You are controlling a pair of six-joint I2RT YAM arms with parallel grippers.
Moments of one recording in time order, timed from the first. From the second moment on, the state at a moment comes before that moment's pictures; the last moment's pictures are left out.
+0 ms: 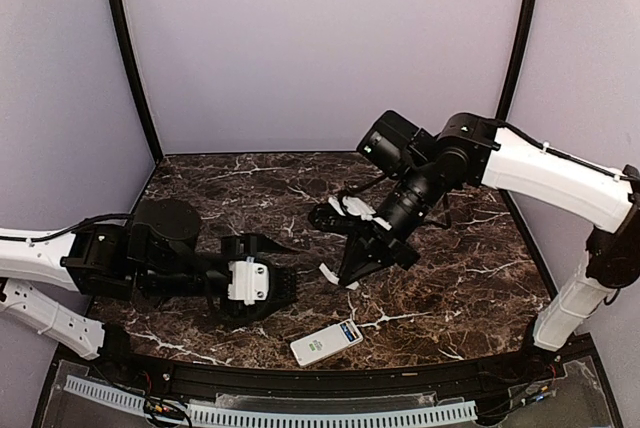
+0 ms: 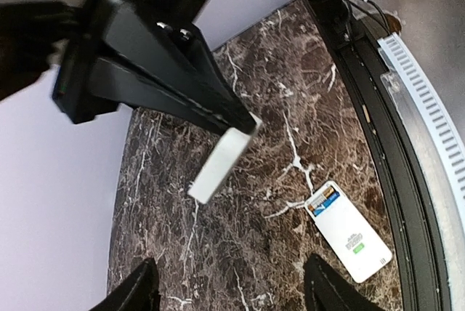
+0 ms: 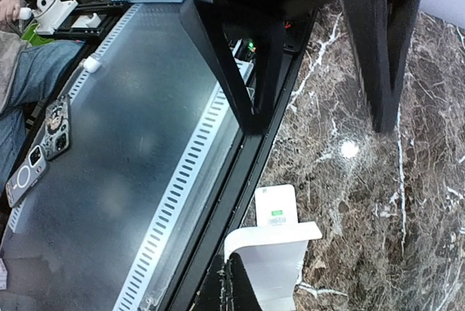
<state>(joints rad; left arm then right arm) -1.37 1.04 0.90 -0.28 -0.16 0.66 1.03 1.61 1.61 -1.13 -0.77 -0.72</state>
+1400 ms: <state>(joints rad) -1.38 1.16 0.93 -0.28 -0.09 0.86 1.11 1.72 1.71 -1.17 -0.81 -0.70</state>
